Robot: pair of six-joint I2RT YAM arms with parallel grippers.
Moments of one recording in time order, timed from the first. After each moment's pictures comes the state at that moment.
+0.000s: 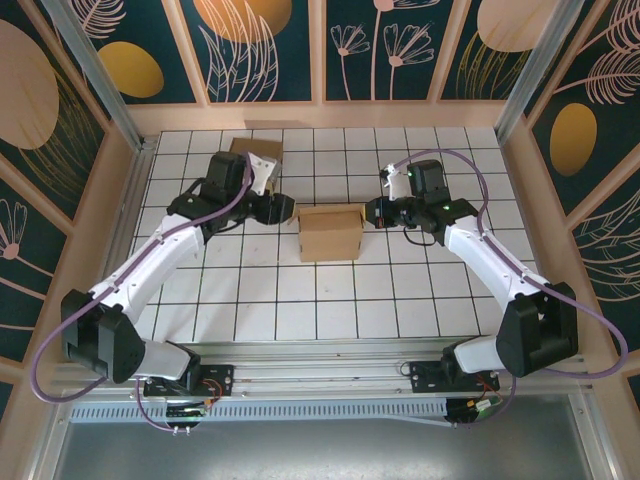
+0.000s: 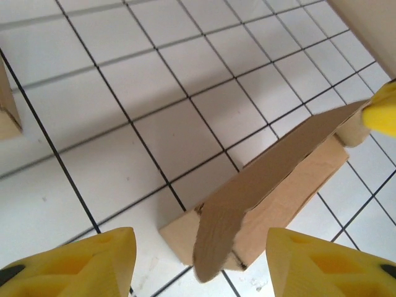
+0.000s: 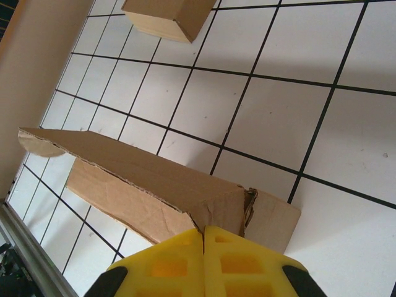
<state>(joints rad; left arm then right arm) -0.44 1.41 1.24 -0.53 0.34 -0.15 0.36 1.37 1.07 -0.45 -0.50 0.26</state>
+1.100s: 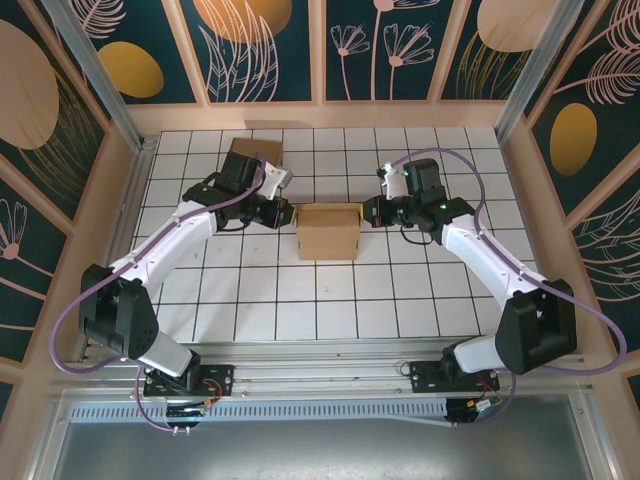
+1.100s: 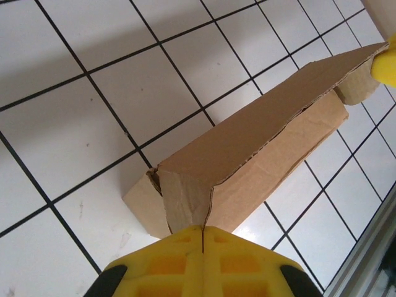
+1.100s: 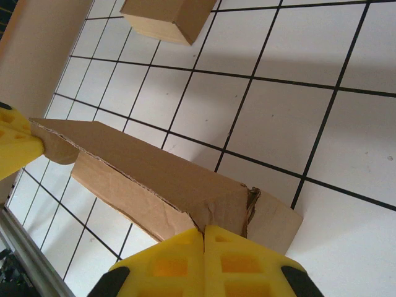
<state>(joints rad) -0.44 1.54 1.27 -0.61 0.47 -0.14 0.38 1.39 1.08 -0.43 -0.47 0.29</state>
